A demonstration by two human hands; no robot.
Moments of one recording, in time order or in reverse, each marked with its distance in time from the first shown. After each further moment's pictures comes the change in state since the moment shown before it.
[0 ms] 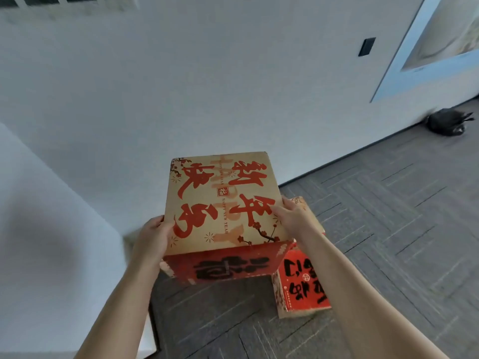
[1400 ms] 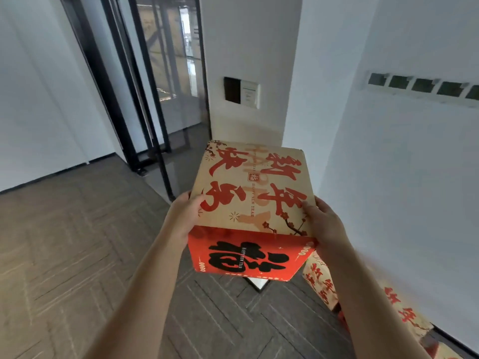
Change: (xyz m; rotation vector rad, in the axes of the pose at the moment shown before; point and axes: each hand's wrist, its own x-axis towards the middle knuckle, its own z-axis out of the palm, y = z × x) left_hand -0.486 -0.076 -0.180 -0.523 0.985 -0.123; right_hand -0.328 -0.033 0.126 -0.064 -0.955 -0.325
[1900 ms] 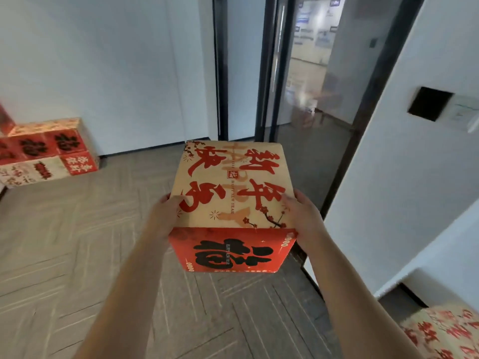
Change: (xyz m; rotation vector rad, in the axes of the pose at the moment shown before) left_hand 0.039 -0.083 -0.457 -0.189 0.503 -0.147; right_hand -0.072 0.077 0.472 -0.139 -0.440 0.061
